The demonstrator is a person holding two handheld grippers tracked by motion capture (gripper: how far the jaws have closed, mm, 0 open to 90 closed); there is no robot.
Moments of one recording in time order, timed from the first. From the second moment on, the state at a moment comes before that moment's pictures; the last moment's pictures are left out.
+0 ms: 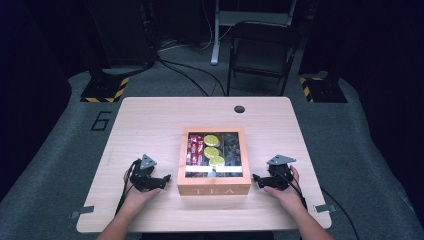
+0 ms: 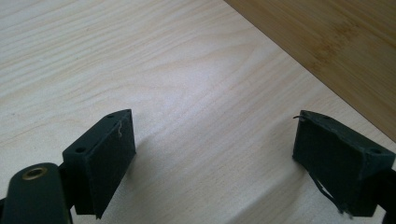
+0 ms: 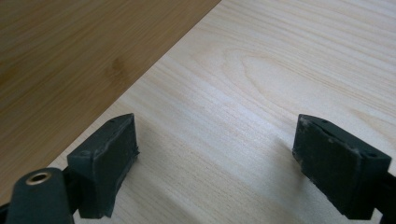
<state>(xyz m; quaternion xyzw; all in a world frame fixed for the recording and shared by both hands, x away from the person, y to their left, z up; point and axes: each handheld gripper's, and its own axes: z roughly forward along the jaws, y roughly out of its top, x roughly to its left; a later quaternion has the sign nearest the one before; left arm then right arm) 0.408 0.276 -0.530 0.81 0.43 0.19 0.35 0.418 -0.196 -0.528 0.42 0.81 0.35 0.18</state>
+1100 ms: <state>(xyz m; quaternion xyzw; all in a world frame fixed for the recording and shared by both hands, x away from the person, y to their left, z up) 0.407 0.270 -0.527 0.80 0.45 0.19 0.35 0.415 -0.200 -0.525 0.43 0.81 0.36 0.18</state>
